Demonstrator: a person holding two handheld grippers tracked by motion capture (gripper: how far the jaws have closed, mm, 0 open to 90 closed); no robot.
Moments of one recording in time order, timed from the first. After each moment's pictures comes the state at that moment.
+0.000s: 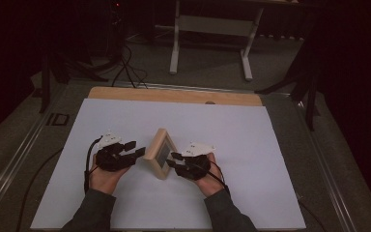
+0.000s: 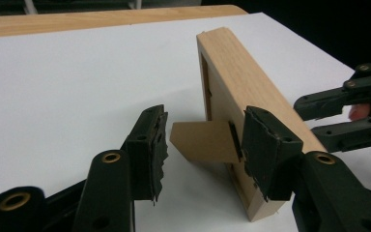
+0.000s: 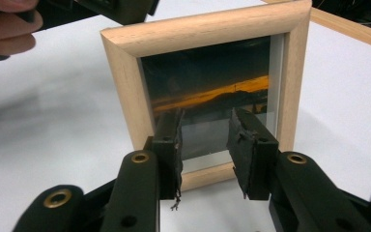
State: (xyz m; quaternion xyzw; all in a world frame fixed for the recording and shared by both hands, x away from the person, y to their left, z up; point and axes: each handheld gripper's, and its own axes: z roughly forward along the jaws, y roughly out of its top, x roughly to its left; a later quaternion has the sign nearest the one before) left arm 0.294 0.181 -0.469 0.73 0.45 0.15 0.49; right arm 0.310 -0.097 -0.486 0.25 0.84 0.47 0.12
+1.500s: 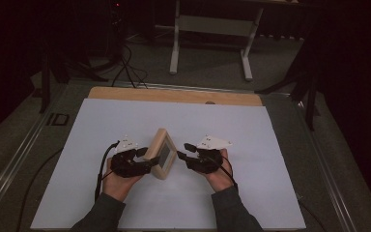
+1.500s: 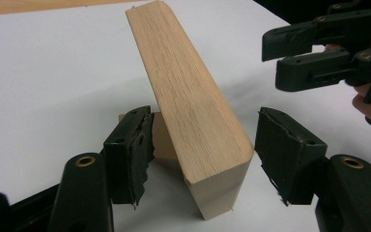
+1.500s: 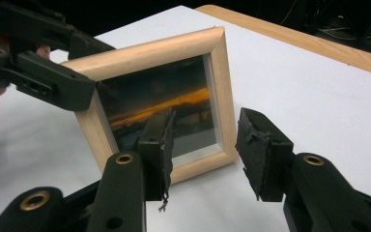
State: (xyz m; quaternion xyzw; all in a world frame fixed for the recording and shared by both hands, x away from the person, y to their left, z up) left arm 0.287 0.142 -0.474 0.76 0.43 0.12 0.48; right arm 0.322 -0.128 -0.473 0.29 0.80 0.50 0.13
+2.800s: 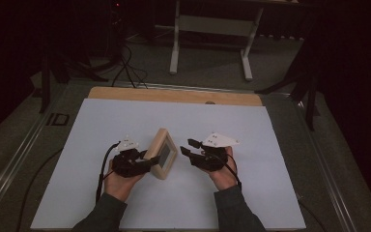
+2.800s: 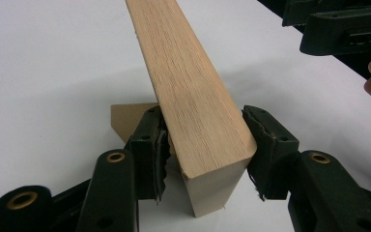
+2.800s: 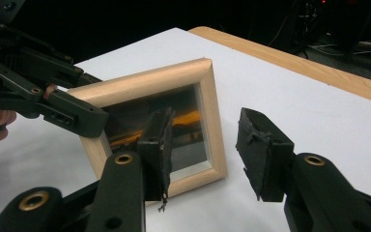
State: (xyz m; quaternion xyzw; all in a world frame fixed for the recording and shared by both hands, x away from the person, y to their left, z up) left arm 0.289 0.140 -0.477 0.75 0.44 0.10 0.48; right arm 0.320 -0.139 -0.458 0.29 0.79 0.52 0.15
